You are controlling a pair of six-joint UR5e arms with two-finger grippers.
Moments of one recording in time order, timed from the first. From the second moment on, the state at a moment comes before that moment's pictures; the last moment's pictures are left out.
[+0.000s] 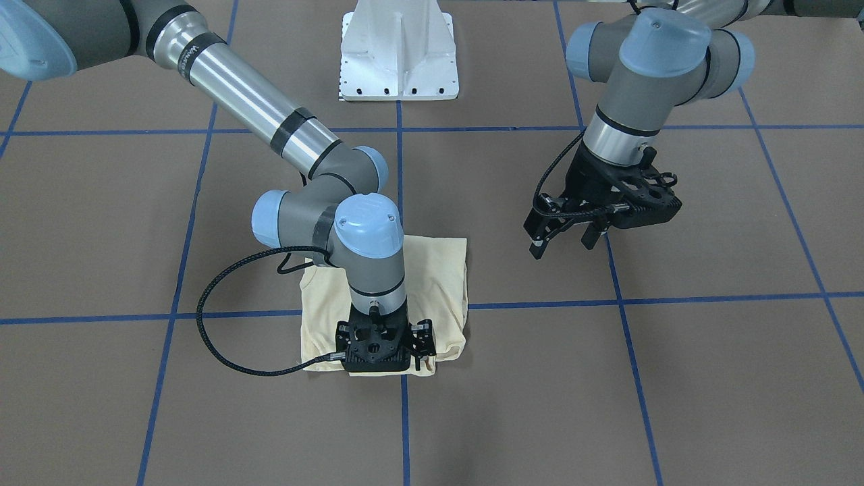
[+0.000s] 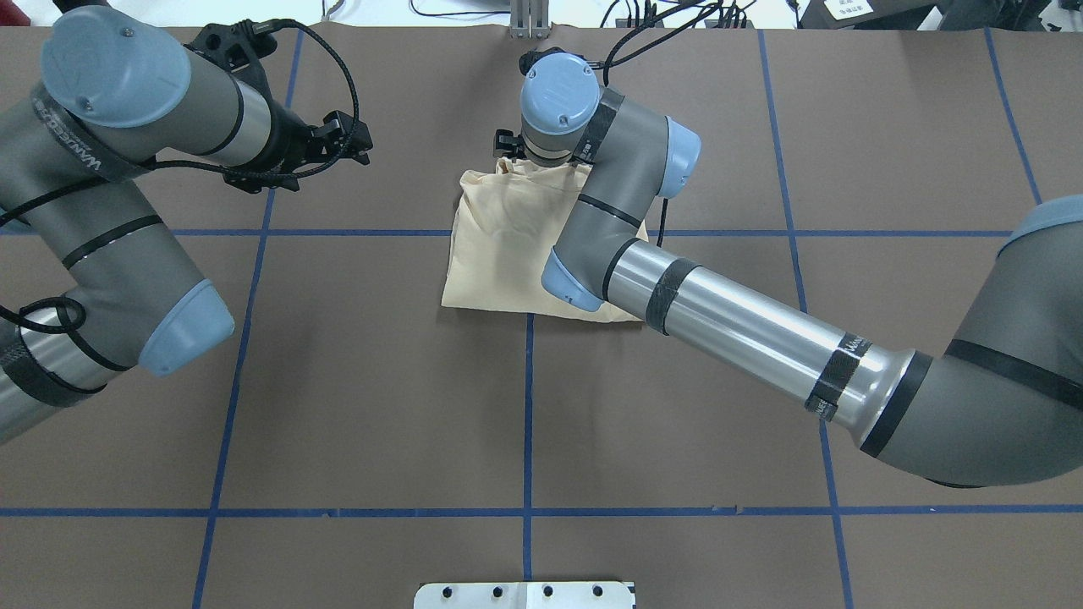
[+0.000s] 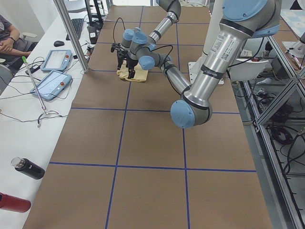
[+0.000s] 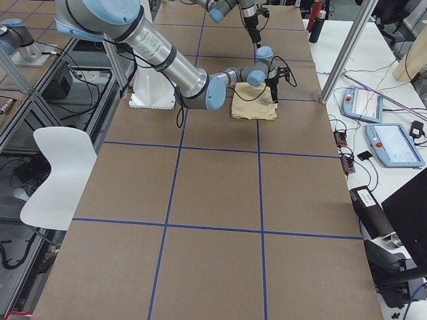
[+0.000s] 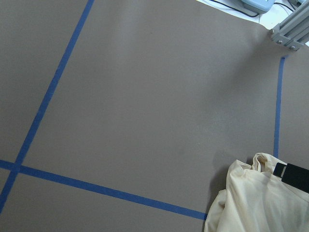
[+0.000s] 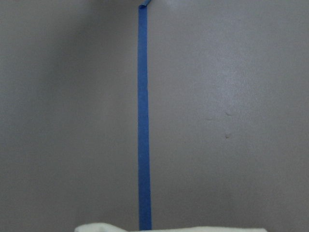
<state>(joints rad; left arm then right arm) -0.82 -2.08 -1.78 -1.82 -1.89 -1.37 0.68 -0.47 0.78 -1.00 1.67 1.16</state>
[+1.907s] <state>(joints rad) -1.29 -1.74 -1.85 -1.85 -2.10 -0.51 1.32 -1.19 1.60 -1.67 2.18 0.14</state>
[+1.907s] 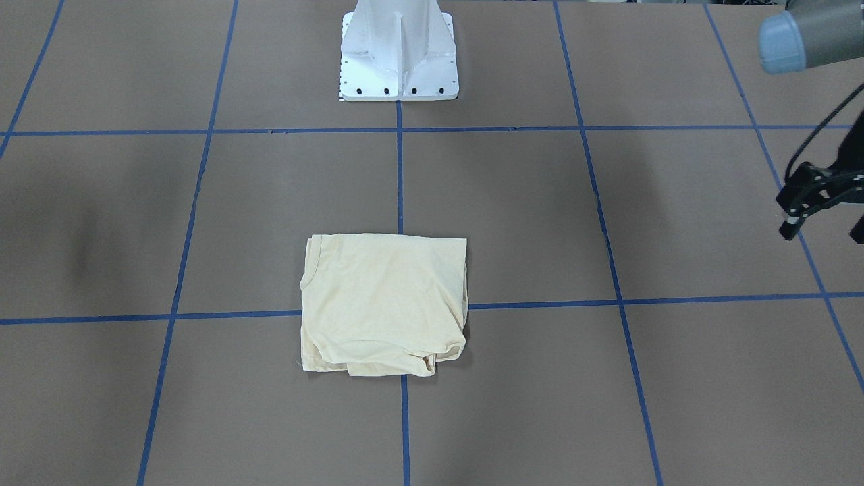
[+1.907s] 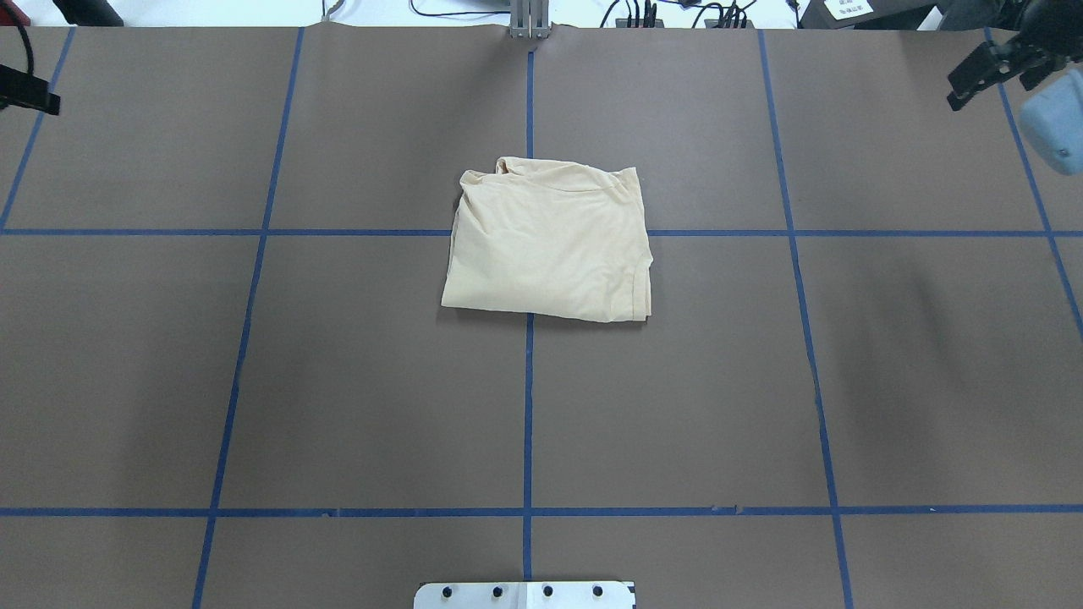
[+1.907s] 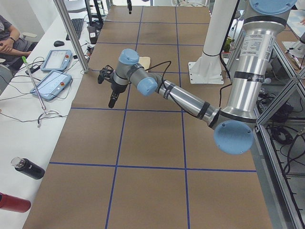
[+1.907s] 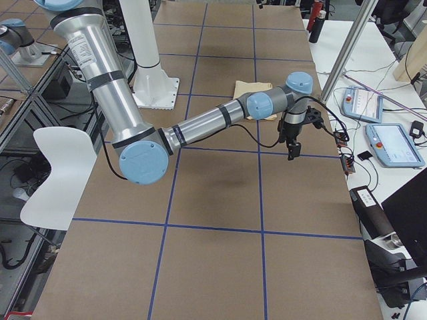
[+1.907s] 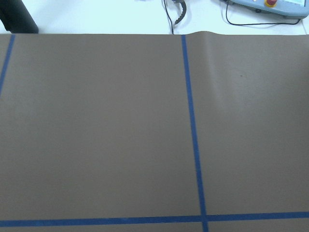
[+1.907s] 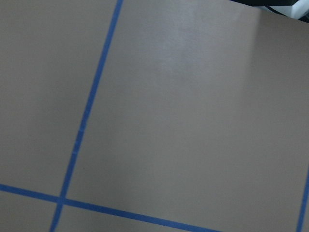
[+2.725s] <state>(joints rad) -1.36 -1.67 -1.71 -2.00 -2.14 -0.39 1.46 -1.49 1.68 -1.62 2.35 0.09</state>
